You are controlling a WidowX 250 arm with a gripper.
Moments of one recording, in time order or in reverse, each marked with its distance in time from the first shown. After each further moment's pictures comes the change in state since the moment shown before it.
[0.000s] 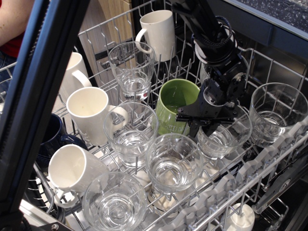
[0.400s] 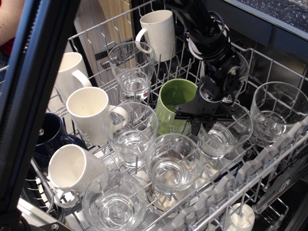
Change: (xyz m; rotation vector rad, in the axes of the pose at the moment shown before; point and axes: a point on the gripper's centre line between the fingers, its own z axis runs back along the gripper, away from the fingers) arm 0.001 0.003 0.004 -0.052 0.037 -0.011
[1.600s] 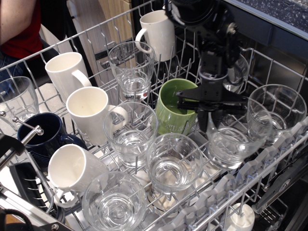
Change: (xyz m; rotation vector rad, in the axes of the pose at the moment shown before) arm -0.018 0.012 0.070 -0.145 0.166 -0.171
